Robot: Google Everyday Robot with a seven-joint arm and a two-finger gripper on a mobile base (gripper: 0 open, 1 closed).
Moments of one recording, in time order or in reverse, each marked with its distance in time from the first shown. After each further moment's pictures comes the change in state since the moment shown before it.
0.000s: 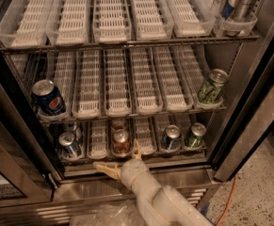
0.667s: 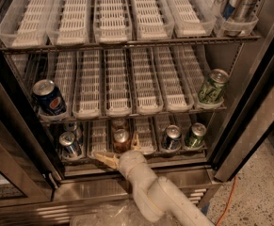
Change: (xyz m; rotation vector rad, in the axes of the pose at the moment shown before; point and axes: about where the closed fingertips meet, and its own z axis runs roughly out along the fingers) arm -0.011 -0.015 0.027 0.050 -0.015 -0.015
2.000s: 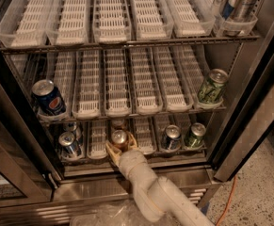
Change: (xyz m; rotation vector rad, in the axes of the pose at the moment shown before) arm -0.001 -0.001 0.002 0.004 -0.003 -0.006
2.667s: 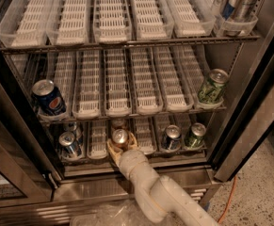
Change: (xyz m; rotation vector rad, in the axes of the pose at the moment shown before) arm -0.016 0.002 -0.009 -0.020 -0.003 -0.010
